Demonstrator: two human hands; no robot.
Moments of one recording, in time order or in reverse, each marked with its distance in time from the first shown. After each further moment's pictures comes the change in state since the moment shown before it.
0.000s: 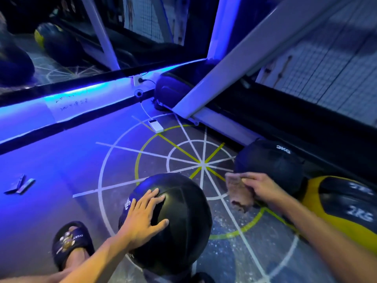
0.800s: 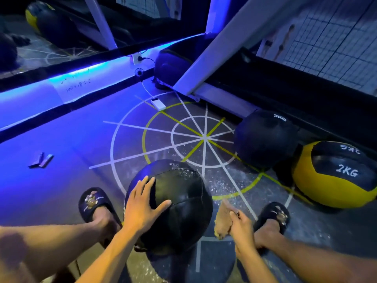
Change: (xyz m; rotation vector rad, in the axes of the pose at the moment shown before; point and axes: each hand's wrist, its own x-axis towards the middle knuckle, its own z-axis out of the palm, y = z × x) left_hand -0.104 0.011 0.024 -0.093 0.264 -0.173; right_hand -0.152 0.137 0.160 0.410 0.430 0.346
